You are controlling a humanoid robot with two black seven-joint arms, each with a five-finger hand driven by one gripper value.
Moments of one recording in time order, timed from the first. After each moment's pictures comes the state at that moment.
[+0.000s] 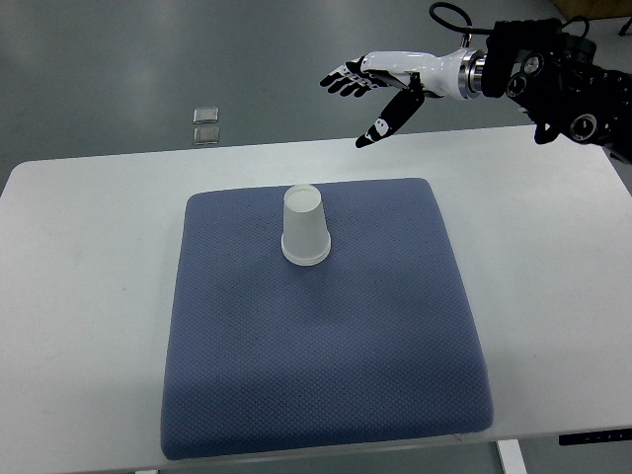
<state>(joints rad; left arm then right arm) -0.03 0.00 -0.15 -0.15 0.08 0.05 0.04 1.29 -0.25 0.16 0.52 -0.81 0.45 0.36</state>
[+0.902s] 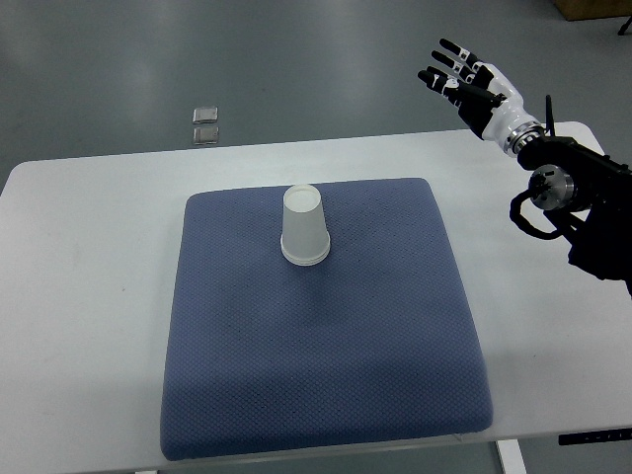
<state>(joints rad) -0.03 0.00 -0.15 -0.15 0.08 0.05 0.04 1.00 -0.20 0.42 0.42 0.10 0.27 0.36</state>
